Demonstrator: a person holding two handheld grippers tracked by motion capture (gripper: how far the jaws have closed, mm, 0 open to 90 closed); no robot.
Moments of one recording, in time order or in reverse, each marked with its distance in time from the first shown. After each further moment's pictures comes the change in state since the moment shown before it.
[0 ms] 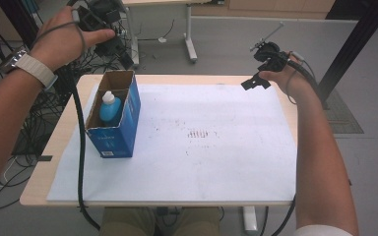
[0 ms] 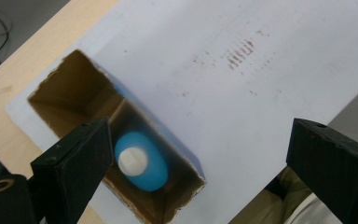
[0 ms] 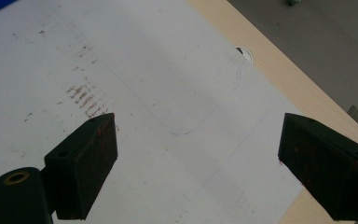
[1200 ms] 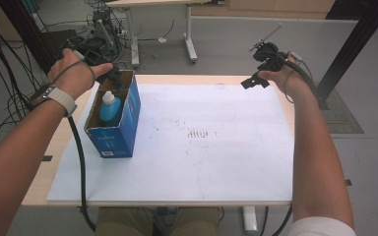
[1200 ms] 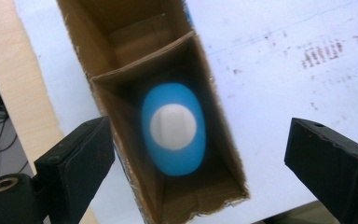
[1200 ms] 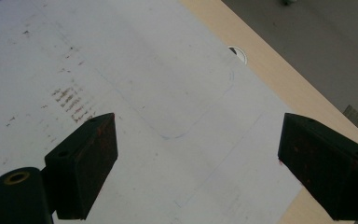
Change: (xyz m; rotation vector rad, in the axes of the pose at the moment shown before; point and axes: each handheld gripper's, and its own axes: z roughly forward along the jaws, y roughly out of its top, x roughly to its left) left arm 0.030 -0.036 0.072 0.073 0.111 -0.444; right arm -0.009 -0.001 0.013 0.000 -0.012 0.008
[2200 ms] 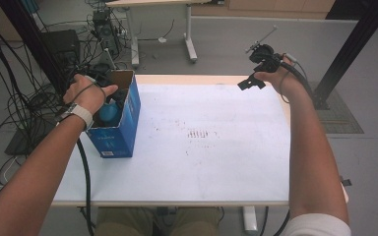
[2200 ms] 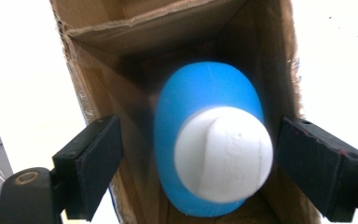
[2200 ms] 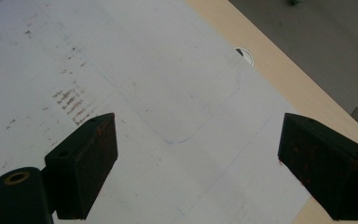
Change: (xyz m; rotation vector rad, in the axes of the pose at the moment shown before) left arm 0.012 -0.001 0.076 0.078 0.039 -0.136; right arm -0.002 0.003 0.013 0.000 0.018 -0.008
